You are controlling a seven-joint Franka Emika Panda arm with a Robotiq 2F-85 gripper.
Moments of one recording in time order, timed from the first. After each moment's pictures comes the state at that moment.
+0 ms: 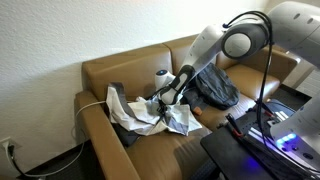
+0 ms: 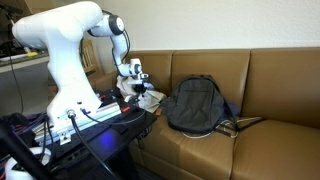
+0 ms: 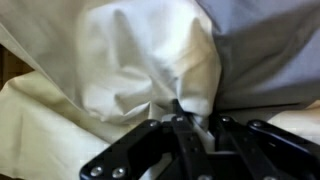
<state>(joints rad) 0.44 1.32 0.05 -1.46 -0.16 2.66 0.14</state>
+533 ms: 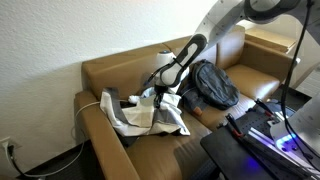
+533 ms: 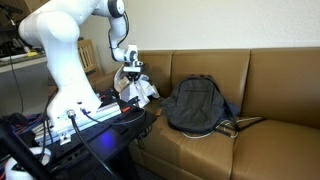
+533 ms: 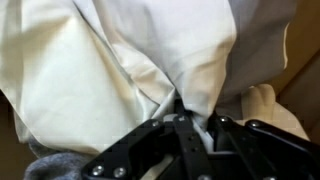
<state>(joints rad) 0.24 1.02 0.30 -1.75 -0.17 2.69 -0.21</state>
